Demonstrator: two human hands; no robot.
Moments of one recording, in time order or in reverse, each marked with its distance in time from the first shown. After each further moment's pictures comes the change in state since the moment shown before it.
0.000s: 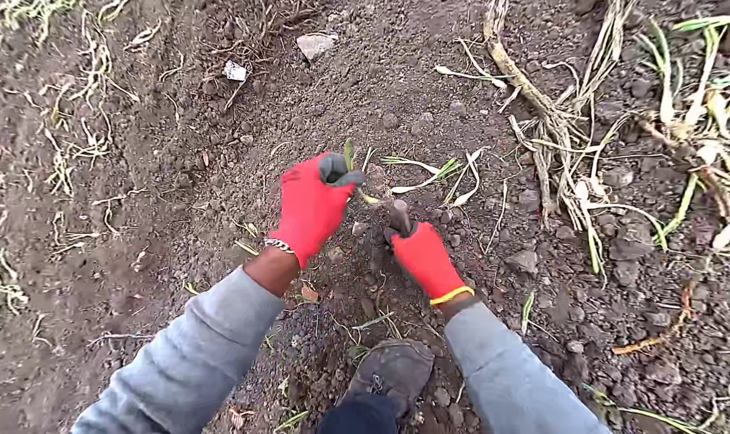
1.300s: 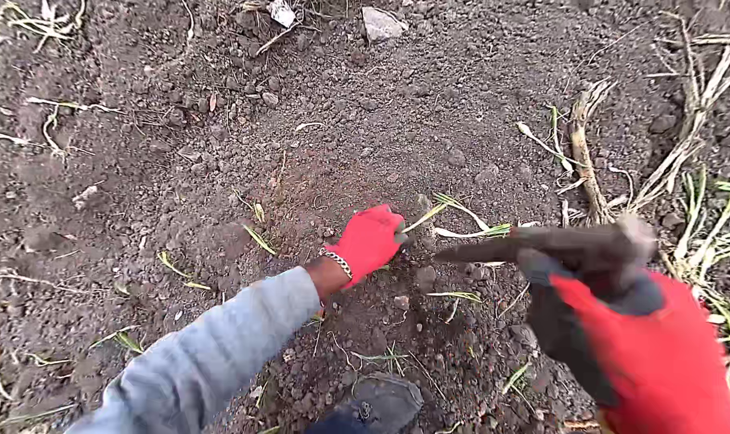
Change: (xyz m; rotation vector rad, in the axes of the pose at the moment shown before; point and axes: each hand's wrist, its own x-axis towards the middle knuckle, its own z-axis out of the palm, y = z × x) left_hand 0.027 -0.080 0.032 0.172 -0.404 0.002; right_hand -0.048 -0.134 -0.095 0.051 0.220 -0.429
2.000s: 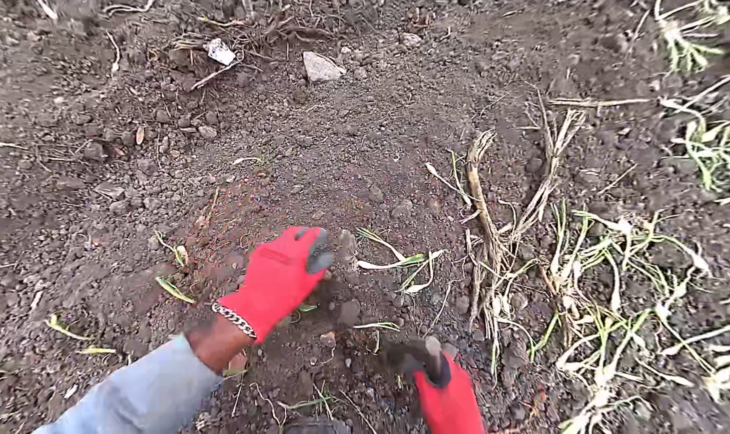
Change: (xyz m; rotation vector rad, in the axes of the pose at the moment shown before) left_hand -0.006 0.032 -0.019 0.133 0.274 -0.031; right_hand -0.058 0.140 -0.026 -0.353 -0.192 0.371
